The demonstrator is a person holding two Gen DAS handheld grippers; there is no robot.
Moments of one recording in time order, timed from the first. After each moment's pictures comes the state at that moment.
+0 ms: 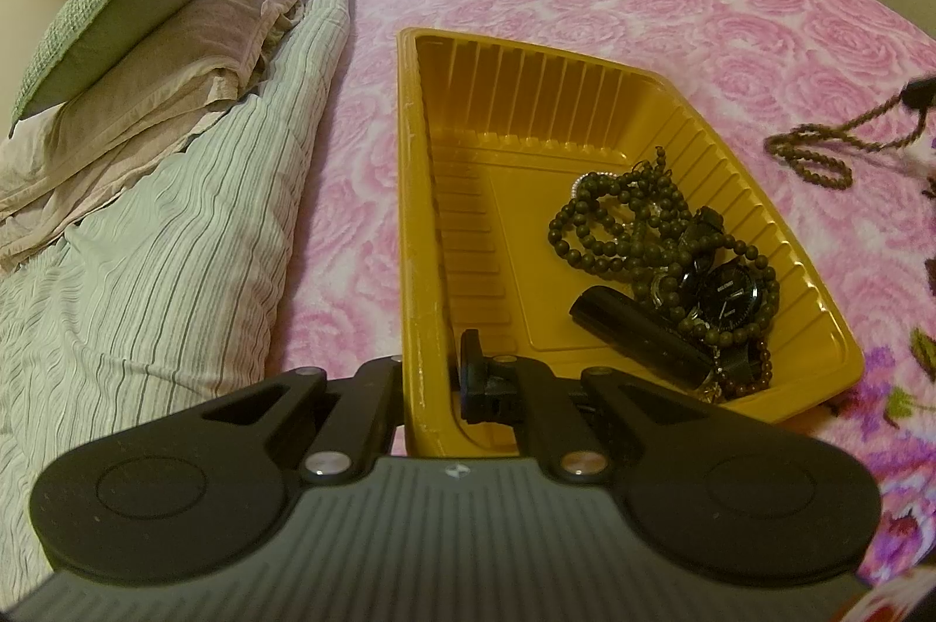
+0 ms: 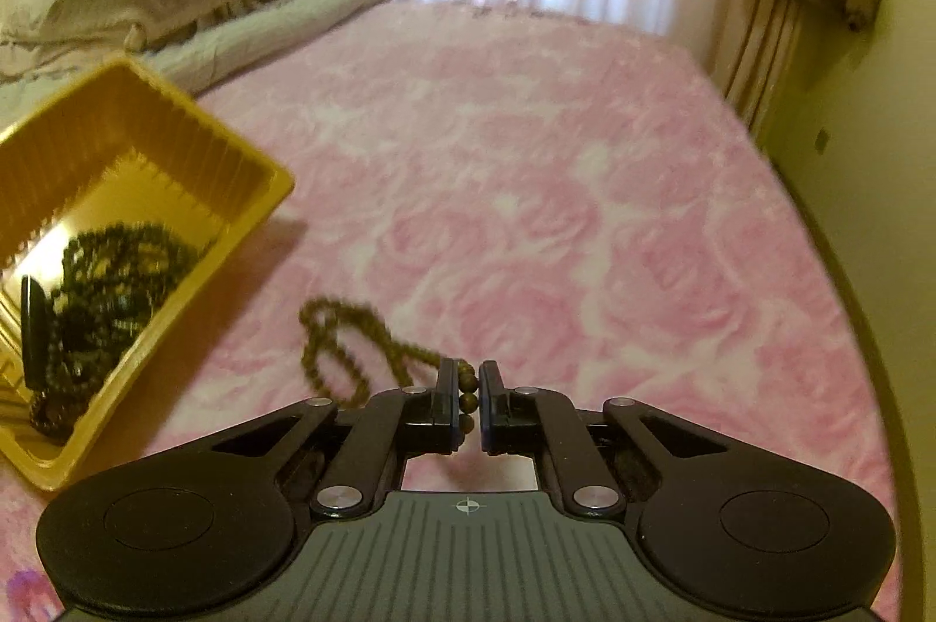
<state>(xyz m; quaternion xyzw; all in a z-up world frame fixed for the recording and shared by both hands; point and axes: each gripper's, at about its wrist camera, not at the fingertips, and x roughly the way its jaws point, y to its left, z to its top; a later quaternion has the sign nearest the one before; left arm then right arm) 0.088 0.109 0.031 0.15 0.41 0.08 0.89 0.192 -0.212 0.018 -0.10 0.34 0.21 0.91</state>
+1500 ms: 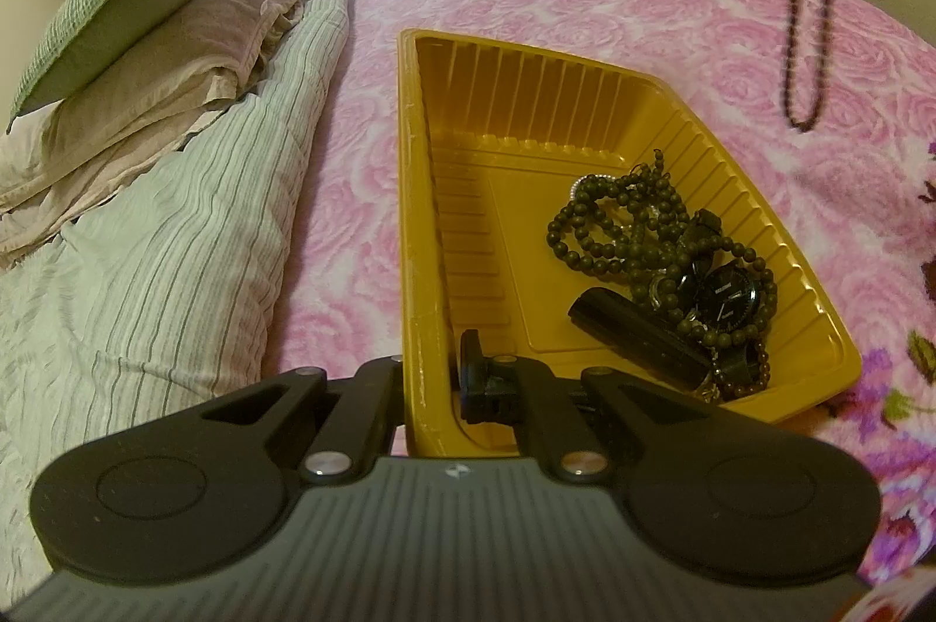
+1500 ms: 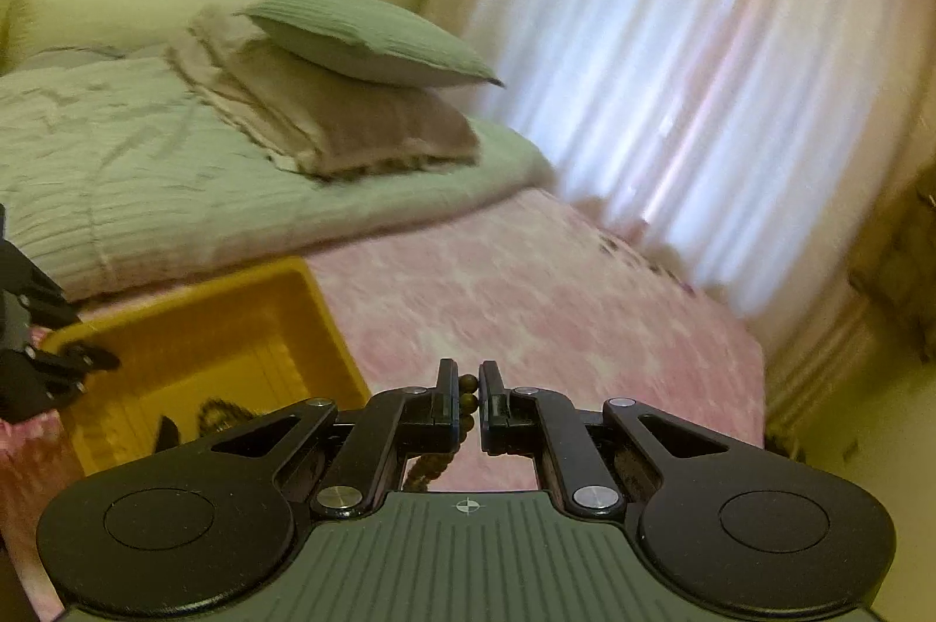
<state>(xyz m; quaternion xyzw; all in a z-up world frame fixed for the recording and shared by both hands) 0.087 0.108 0.034 0.15 0.41 0.08 0.89 0.167 -0.112 0.186 -0.26 0.17 0.38 0.87</state>
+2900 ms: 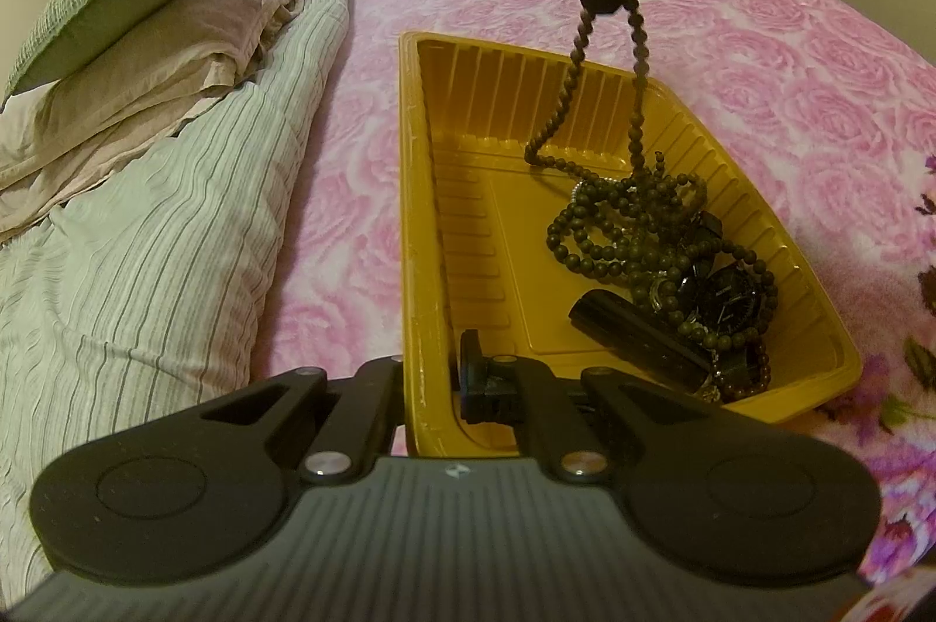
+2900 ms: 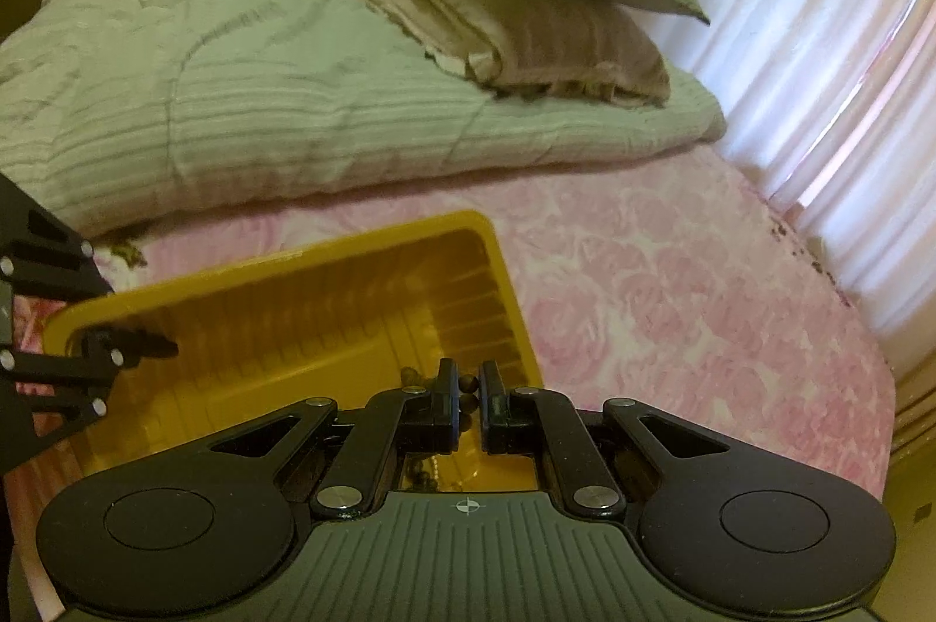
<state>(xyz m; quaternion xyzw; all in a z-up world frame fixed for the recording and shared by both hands) 0.087 0.119 0.030 0.13 0.41 0.07 0.90 0.202 0.025 0.091 -0.34 0.26 0.46 0.78</state>
